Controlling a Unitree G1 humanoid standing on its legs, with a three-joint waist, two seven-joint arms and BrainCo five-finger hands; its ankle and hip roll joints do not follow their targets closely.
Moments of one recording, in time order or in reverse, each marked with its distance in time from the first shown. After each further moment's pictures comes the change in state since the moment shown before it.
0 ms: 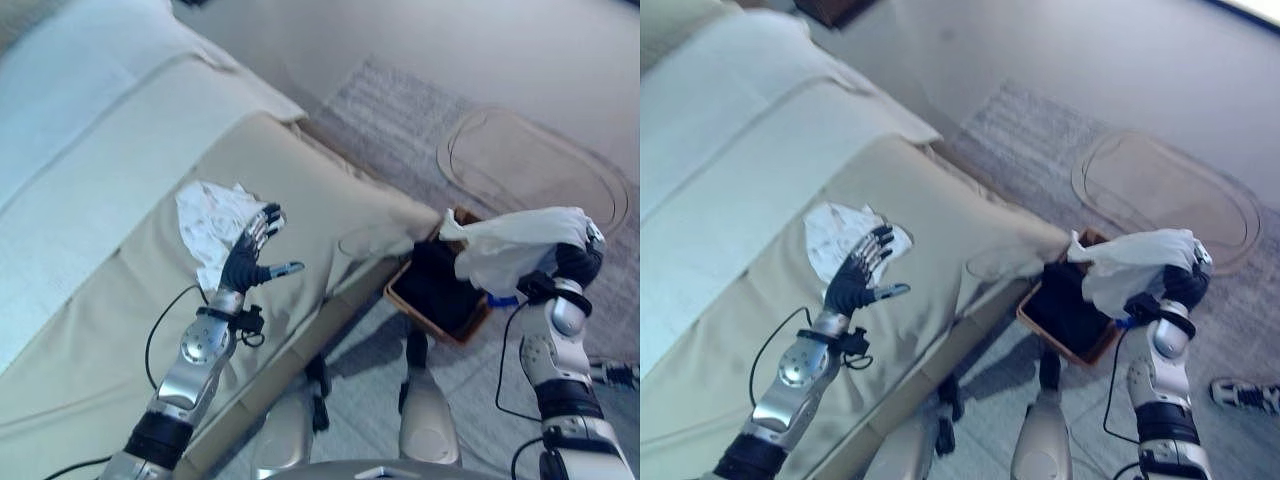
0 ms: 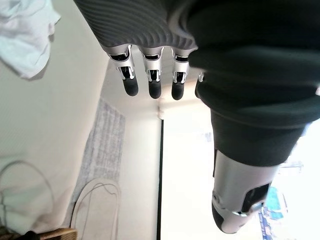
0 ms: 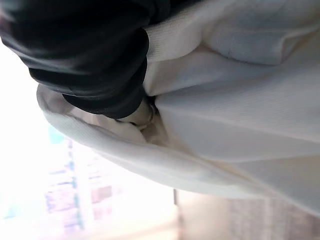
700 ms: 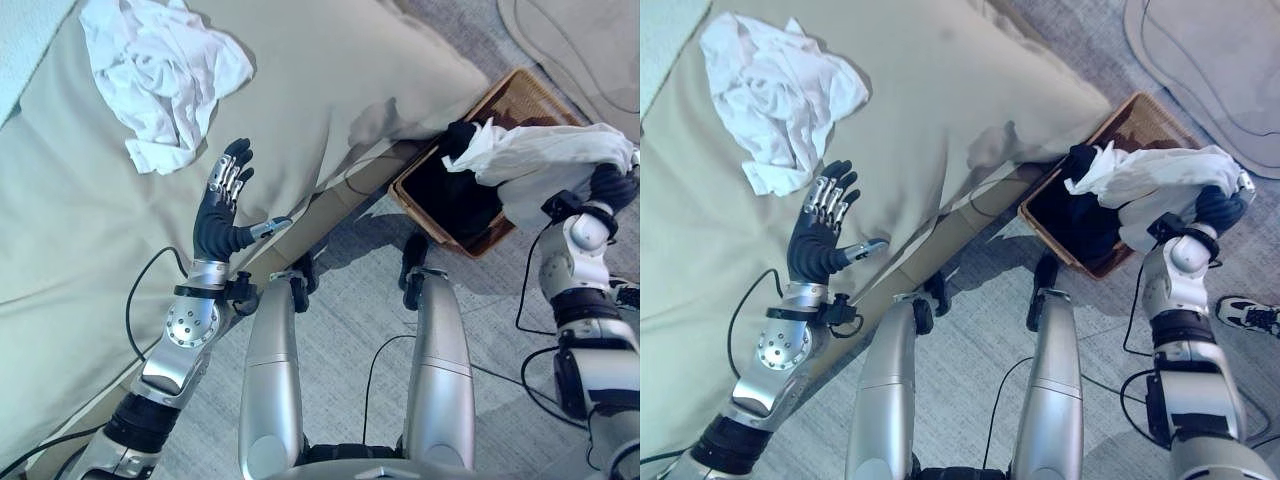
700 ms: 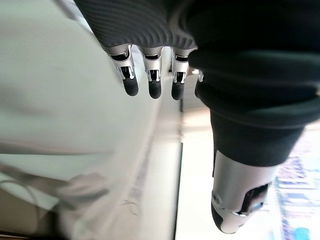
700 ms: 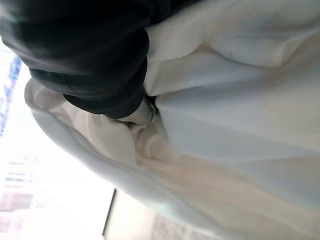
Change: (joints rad) left arm -0.011 0.048 -0.003 -0.153 -0.015 -0.040 0.182; right arm -0.445 -0.216 0.100 0.439 0.049 0.017 -0.162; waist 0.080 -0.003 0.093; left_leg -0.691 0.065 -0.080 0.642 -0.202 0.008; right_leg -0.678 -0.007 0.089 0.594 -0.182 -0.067
